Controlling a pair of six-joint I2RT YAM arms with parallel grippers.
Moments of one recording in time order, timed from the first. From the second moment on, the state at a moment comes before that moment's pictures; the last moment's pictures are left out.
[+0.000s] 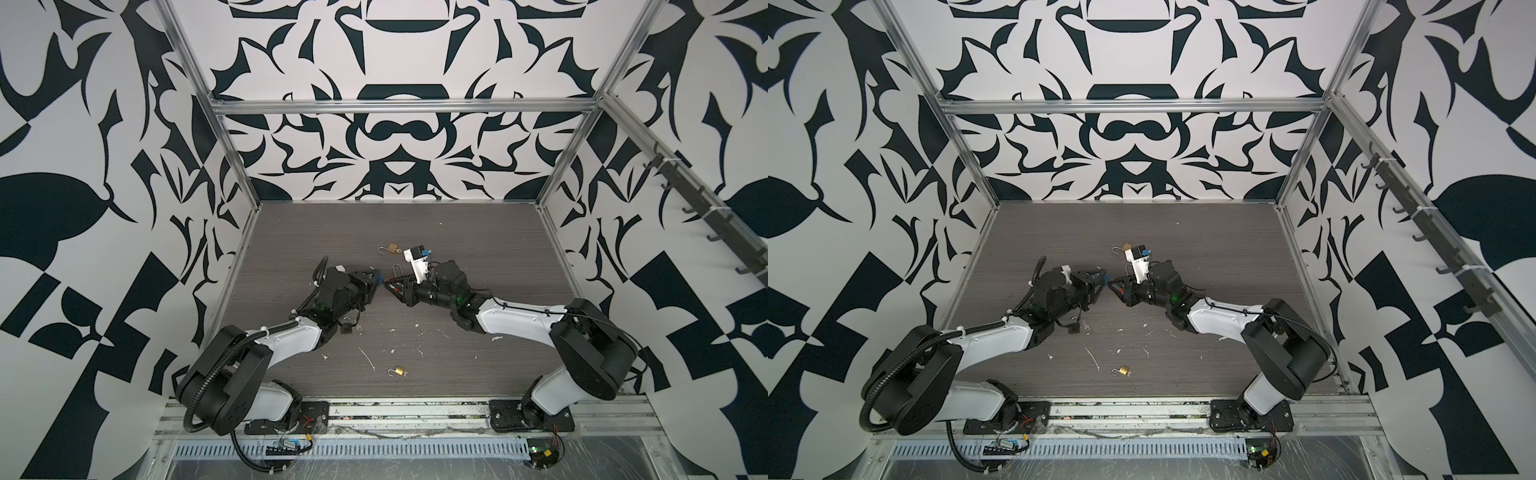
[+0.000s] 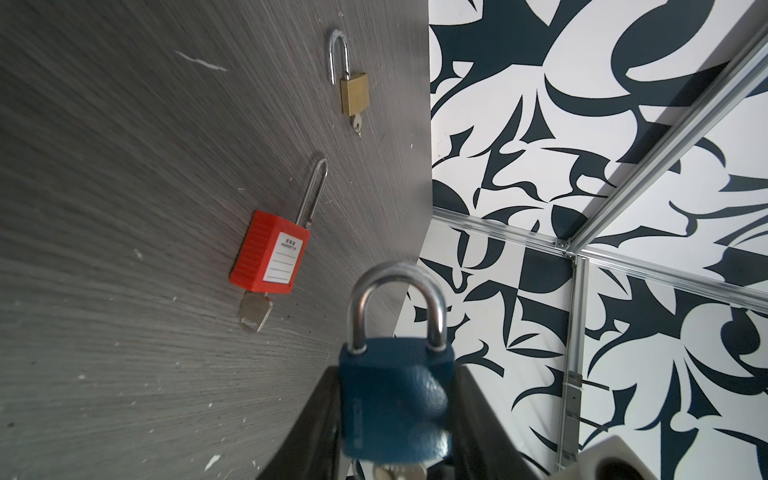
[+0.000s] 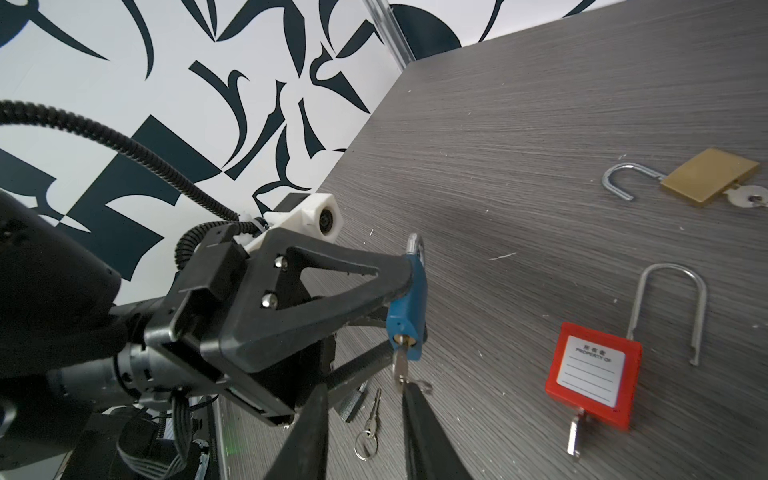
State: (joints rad) left arm -0.56 1.37 0.47 0.58 0.16 -1.63; right arm 0.75 1.58 0.75 0.52 -0.37 0.56
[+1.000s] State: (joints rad) left arm -0.54 1.38 0.47 0.58 0.15 -1.64; right arm 0.76 1.66 0.82 0.49 -0.35 0.54
